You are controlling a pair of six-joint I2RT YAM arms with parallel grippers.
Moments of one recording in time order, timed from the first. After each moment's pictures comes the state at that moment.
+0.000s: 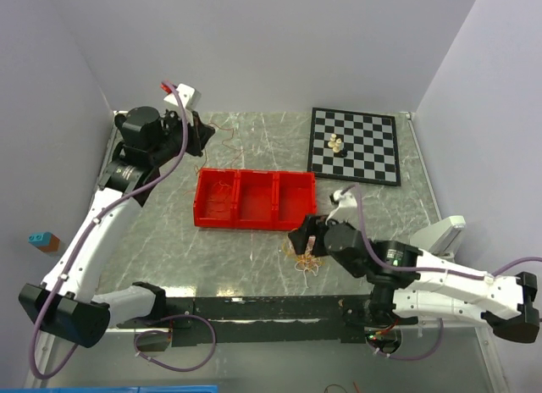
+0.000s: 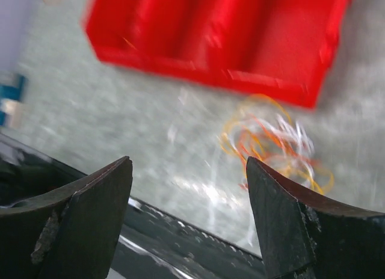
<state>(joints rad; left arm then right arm) -0.32 1.18 1.29 -0.29 0.26 -0.06 1.22 0.75 0.69 -0.55 0.58 0.88</state>
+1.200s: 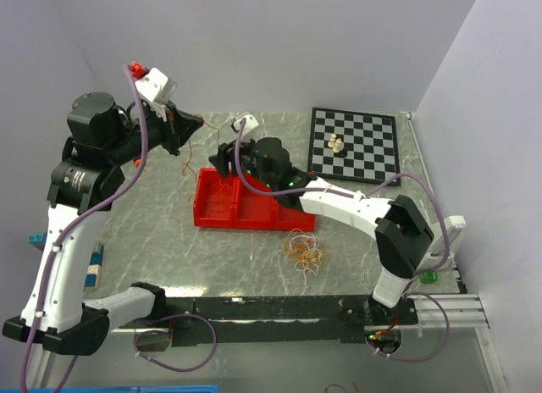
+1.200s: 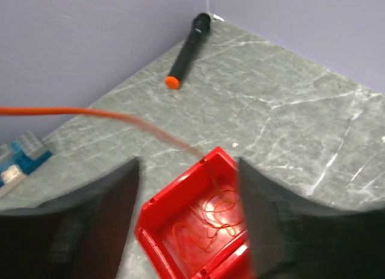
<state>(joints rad) -0.28 1.13 1.65 -0.64 0.49 0.05 0.88 1.69 1.31 0.33 0.01 0.17</state>
